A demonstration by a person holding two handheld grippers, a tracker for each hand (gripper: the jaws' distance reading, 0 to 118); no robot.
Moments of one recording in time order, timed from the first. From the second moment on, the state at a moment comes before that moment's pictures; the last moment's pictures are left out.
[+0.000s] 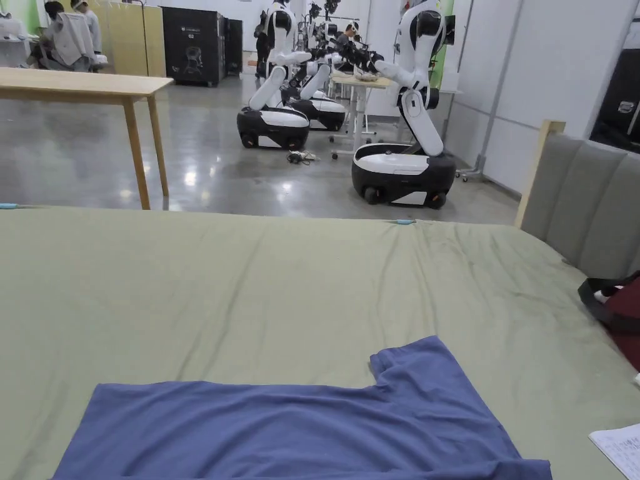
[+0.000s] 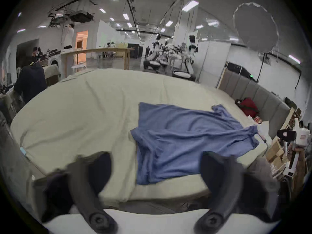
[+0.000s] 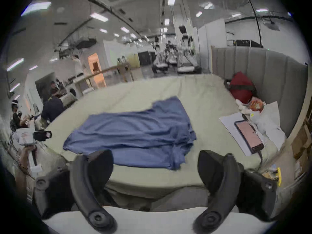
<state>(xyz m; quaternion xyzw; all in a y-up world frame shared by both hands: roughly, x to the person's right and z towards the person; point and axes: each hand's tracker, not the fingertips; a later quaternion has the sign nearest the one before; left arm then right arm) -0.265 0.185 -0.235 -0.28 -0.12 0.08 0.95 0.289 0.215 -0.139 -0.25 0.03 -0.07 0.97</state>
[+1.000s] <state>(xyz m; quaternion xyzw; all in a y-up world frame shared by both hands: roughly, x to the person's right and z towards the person) -0.242 0.132 -0.601 -0.45 -0.07 0.00 0.89 0.273 0.221 -0.164 -0.26 0.02 -0.01 0.97</state>
